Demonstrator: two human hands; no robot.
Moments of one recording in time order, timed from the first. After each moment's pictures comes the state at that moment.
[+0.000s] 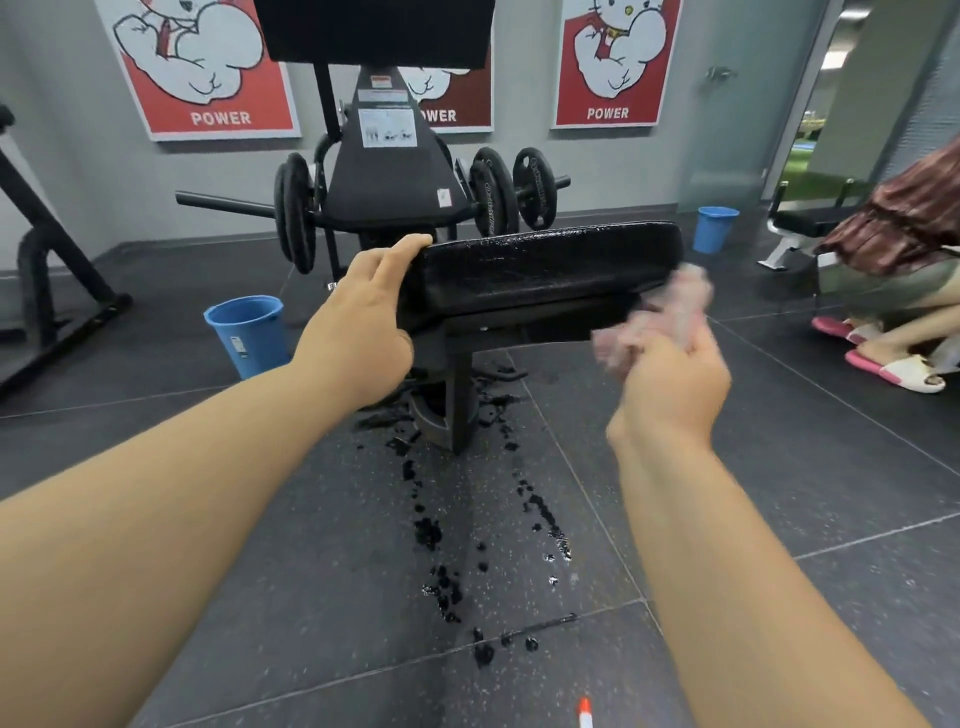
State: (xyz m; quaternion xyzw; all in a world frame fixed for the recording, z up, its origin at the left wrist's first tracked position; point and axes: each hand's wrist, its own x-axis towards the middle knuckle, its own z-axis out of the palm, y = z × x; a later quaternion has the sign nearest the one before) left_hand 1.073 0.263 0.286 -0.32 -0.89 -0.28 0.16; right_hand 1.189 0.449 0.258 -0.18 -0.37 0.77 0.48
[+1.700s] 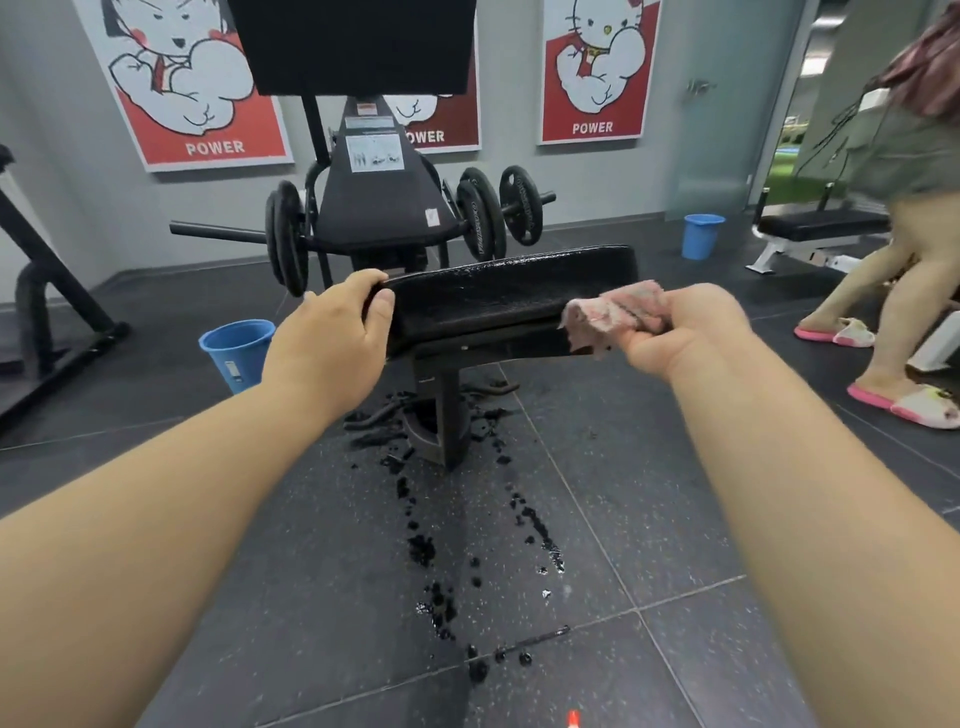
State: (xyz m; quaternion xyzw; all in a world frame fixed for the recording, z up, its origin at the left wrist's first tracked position) left_hand 1.094 0.273 0.307 -0.27 -0.90 -0.27 0.21; right_hand 1.187 0.531 0.318 -0.27 -0.27 0.89 0.25
